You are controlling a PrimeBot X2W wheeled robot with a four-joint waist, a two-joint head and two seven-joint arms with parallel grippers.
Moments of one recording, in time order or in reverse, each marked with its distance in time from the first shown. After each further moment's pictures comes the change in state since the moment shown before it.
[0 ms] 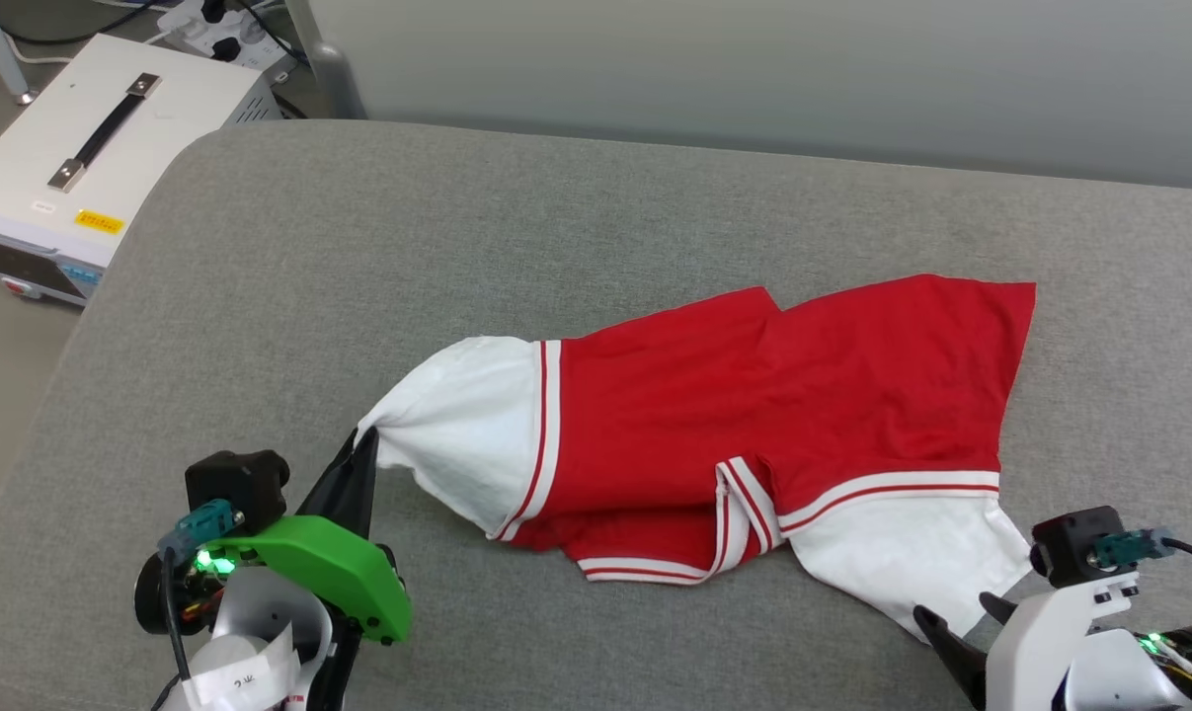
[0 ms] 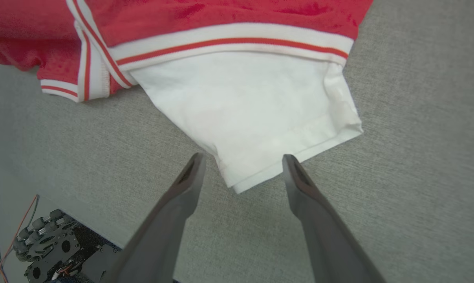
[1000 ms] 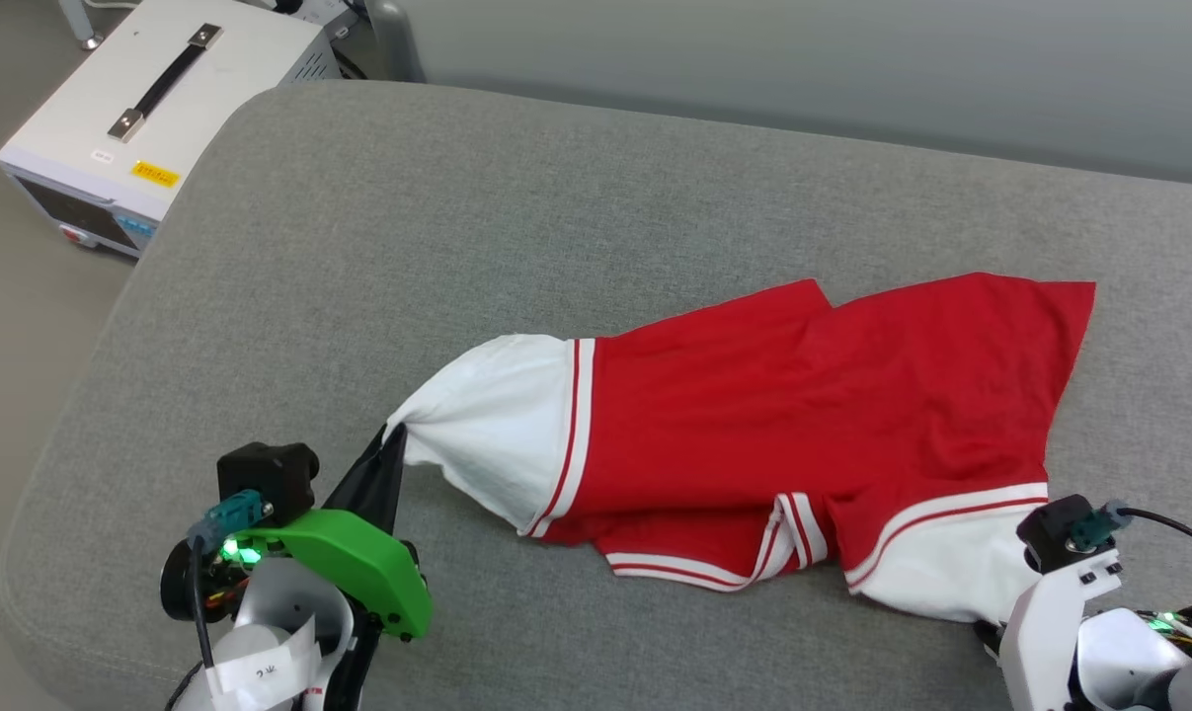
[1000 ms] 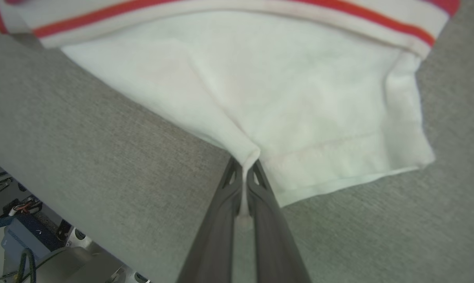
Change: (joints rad) left arm -0.031 -0.012 -0.047 0.032 -0.002 -0.017 -0.006; right arm -0.119 -0.152 0.145 0.182 0.014 0.000 0.097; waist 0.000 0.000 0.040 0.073
